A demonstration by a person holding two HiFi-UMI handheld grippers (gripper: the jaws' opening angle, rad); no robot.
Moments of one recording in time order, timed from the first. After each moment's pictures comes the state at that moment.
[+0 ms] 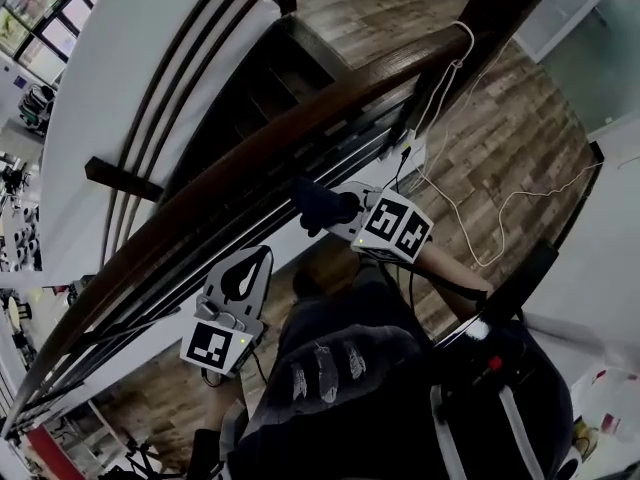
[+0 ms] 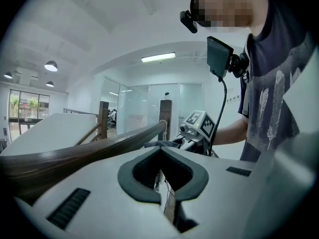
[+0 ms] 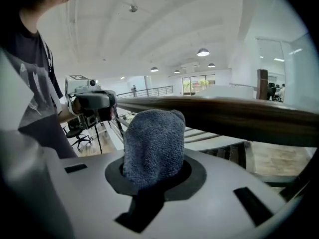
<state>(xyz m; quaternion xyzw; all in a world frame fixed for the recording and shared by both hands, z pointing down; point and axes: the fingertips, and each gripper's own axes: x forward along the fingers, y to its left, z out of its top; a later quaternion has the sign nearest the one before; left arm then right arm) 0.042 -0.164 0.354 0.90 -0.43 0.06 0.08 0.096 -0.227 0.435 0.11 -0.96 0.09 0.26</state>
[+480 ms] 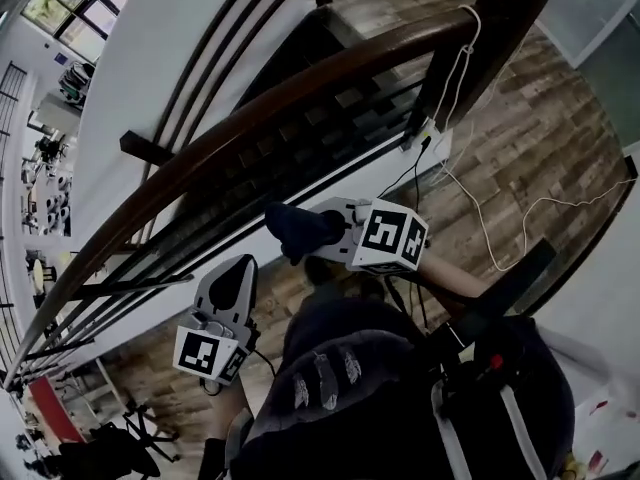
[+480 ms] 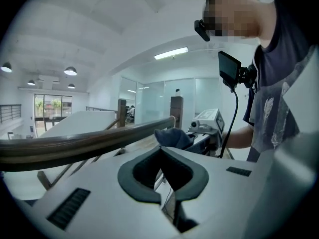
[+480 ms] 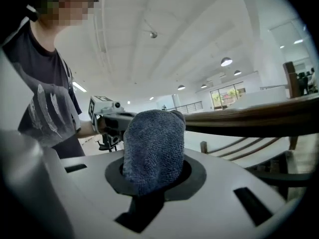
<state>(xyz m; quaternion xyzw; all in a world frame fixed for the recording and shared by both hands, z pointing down) 0.058 -0.082 0.342 0.84 -0.53 0.09 0.10 0.103 -0.113 0.382 -0.07 -0.98 0.11 0.13</state>
